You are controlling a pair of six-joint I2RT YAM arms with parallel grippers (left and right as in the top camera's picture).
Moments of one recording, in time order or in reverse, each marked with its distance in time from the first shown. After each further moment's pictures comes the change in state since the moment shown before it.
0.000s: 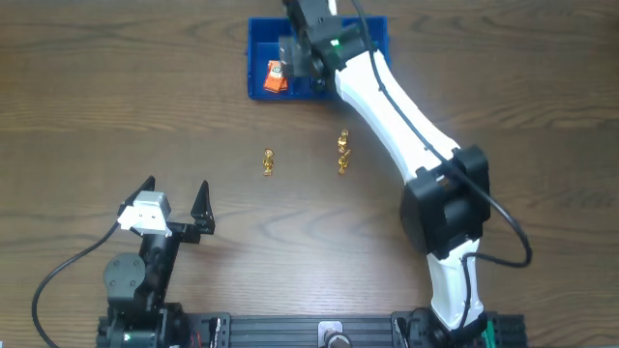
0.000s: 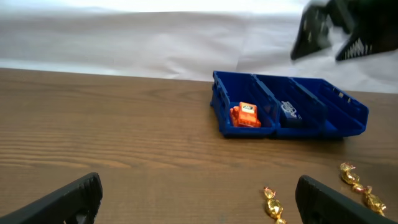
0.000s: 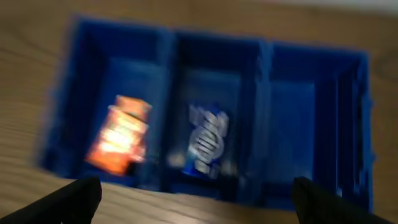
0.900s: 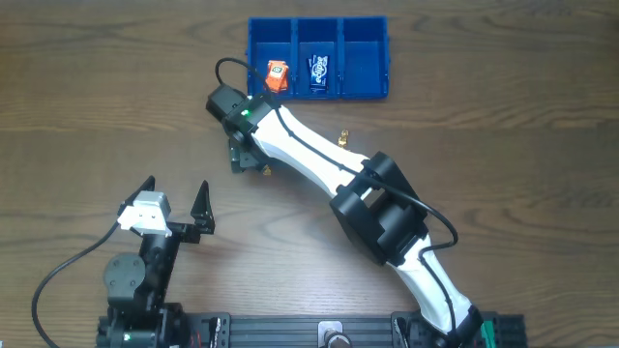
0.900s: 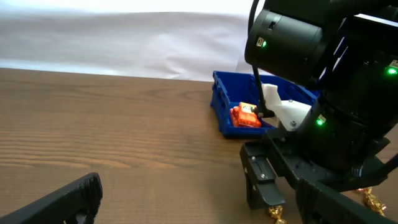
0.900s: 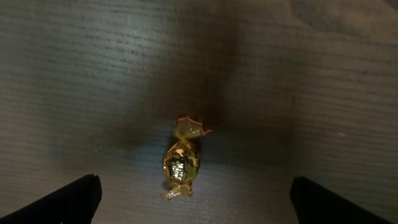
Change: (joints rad) left arm 0.000 0.000 0.000 0.000 0.000 0.000; right arm 0.283 0.186 -0.105 -0.227 -0.131 0.364
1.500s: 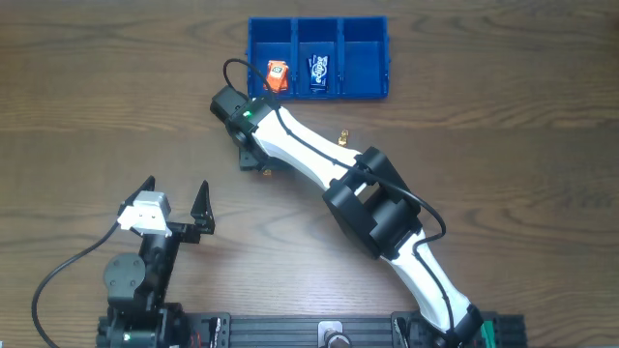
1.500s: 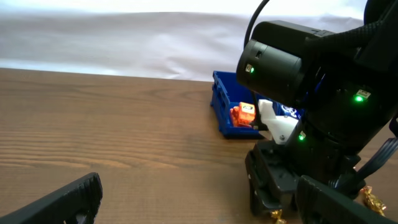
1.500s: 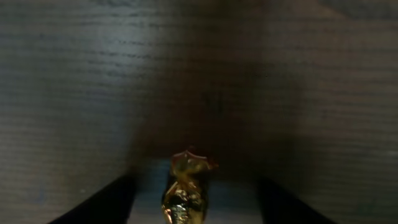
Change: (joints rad) left arm 0.000 0.000 0.000 0.000 0.000 0.000; right arm -0.013 0.053 -0.011 0.060 -0.034 0.092
